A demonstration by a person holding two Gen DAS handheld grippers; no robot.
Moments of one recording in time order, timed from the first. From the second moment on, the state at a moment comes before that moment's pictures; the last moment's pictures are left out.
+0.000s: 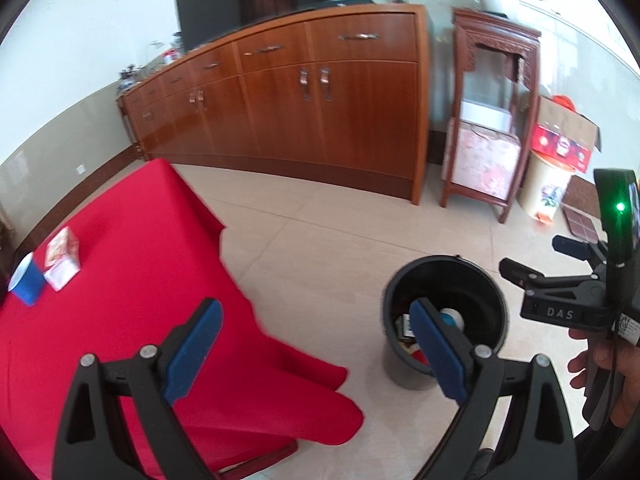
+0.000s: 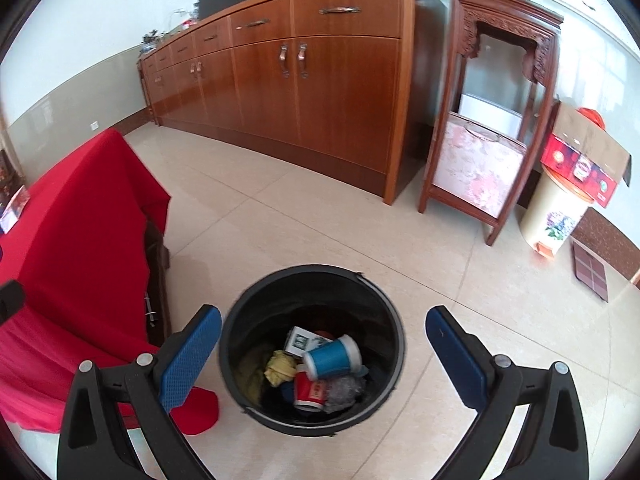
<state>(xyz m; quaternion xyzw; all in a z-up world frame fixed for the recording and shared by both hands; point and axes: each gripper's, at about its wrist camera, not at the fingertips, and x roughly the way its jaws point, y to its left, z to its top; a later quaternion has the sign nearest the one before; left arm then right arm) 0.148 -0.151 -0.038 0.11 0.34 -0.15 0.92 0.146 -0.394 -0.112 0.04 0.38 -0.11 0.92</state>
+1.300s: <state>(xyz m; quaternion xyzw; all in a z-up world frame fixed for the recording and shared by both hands) 0.167 0.188 -0.024 -0.03 0.33 0.14 0.93 0.280 0.045 -0.046 -0.11 0.35 0.24 0.90</state>
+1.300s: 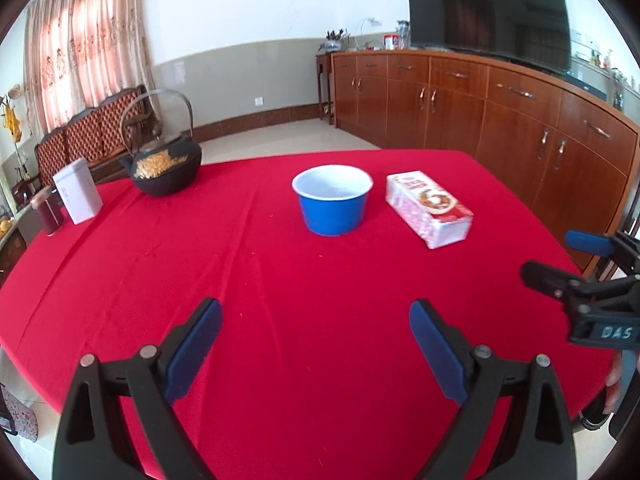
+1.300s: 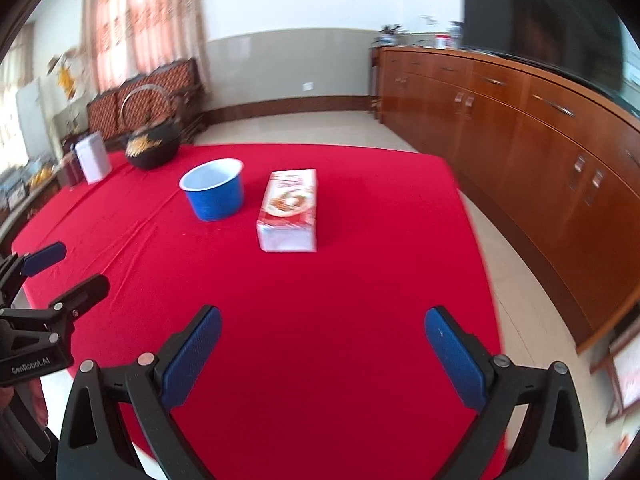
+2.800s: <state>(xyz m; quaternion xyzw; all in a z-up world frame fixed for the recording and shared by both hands) 0.271 0.208 -0.042 -0.05 0.38 0.10 0.92 0.402 0.106 -0.064 -0.12 0.39 0.26 0.88</state>
